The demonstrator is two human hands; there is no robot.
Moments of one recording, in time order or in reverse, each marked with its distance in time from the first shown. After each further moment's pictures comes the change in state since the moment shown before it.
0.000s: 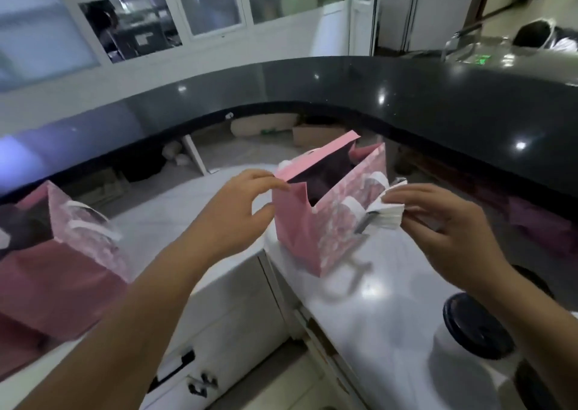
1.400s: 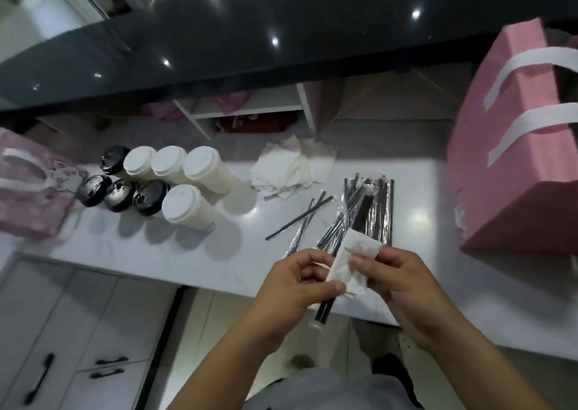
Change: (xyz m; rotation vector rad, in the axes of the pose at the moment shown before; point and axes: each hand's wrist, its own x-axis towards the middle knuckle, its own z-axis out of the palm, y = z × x) left_hand -0.450 0.572 0.360 -0.837 -0.934 -0.246; right_hand -0.682 -0.051 -0.391 1.031 0.700 0.960
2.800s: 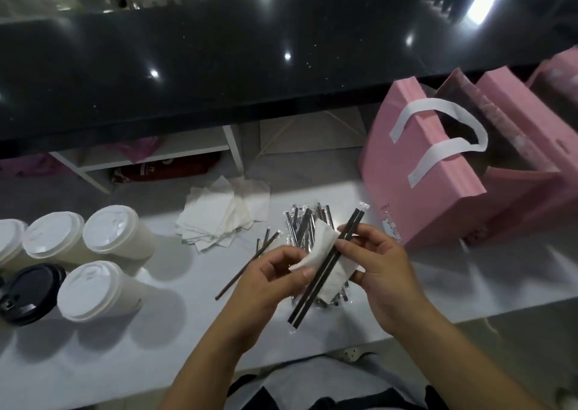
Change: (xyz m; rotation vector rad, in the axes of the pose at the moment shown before) left_hand 0.074 0.030 -0.038 -0.039 -0.412 0.184; right_hand 0.020 -0.029 0.038 0.032 0.492 -0.314
